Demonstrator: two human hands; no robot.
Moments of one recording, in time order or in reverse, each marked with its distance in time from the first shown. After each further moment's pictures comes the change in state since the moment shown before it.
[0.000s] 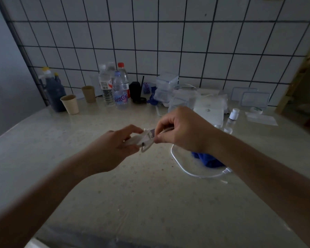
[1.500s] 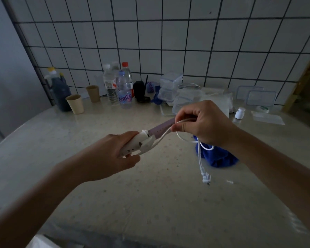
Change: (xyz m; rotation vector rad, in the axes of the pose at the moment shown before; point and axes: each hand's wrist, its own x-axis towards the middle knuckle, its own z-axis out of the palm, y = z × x) left_hand -0.018 -0.021 -0.002 0.038 0.004 0.137; right_hand -0.006 0.028 -0.014 0.004 0.220 -0.112
